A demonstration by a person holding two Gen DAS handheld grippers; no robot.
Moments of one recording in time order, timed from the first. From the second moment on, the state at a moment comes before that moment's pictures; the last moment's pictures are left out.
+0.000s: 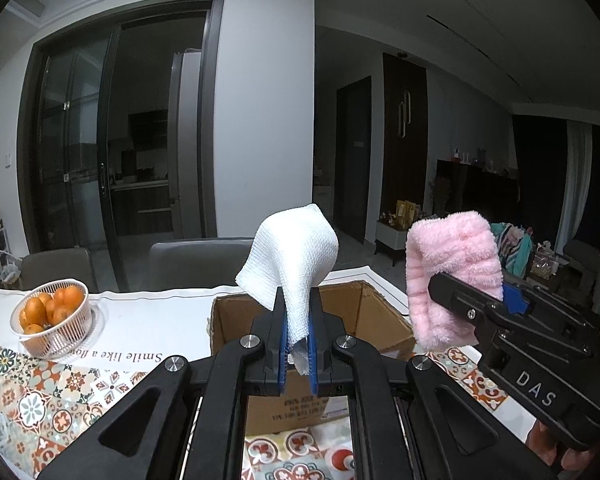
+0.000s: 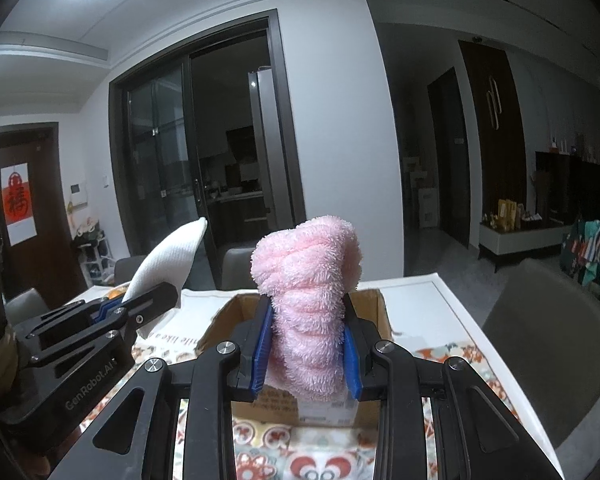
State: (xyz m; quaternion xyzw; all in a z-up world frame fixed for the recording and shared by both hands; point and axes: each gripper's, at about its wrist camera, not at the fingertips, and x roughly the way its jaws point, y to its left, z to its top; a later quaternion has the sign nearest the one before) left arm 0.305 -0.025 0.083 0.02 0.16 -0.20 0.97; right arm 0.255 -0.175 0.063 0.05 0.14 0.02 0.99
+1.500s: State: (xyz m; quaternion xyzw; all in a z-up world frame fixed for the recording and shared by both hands) left arm 0.411 -0.070 -0.003 0.06 0.27 -0.17 0.94; right arm 0.386 -0.205 -0.012 0.03 0.27 0.00 0.96
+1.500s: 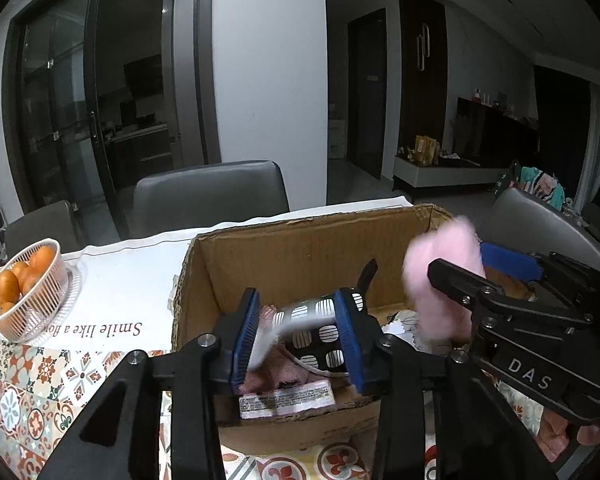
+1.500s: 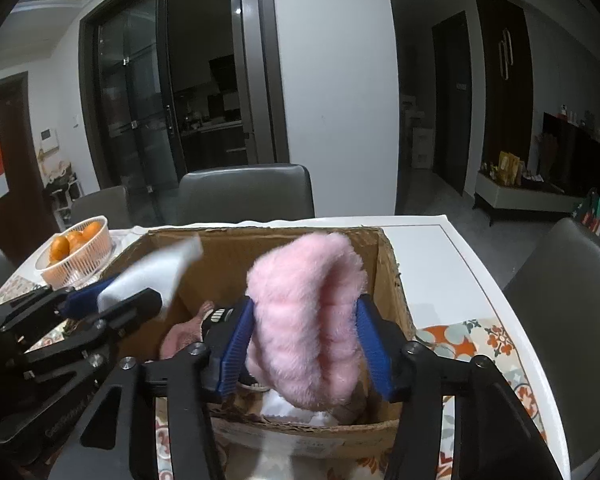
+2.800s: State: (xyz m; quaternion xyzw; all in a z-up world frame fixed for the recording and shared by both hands) left arm 0.201 -0.017 0.070 0.05 0.18 -0.06 0.98; right arm 0.184 -0.174 0.073 -0.01 0.16 -0.06 0.98
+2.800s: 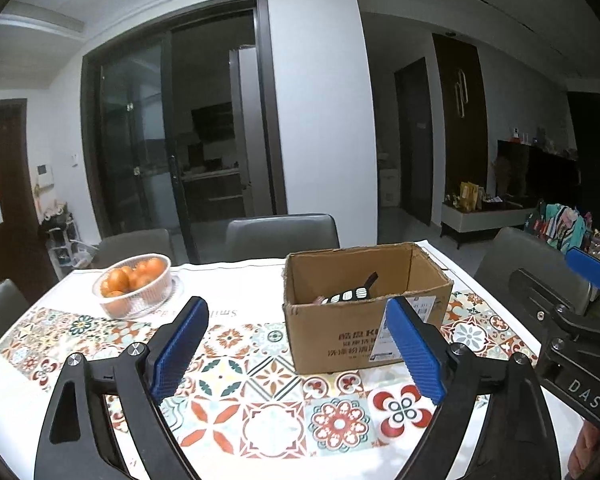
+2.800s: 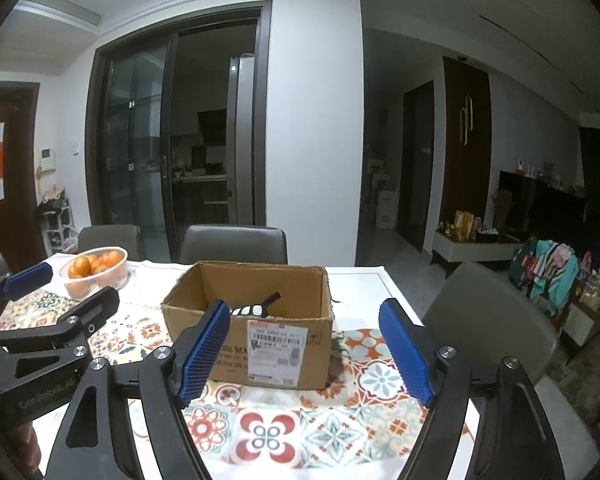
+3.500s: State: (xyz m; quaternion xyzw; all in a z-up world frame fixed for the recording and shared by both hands) left arm 0.105 -0.013 0.060 0.06 0.16 -0.03 0.98; right arm 0.101 -0.177 0.067 0.01 0.17 -0.06 0.98
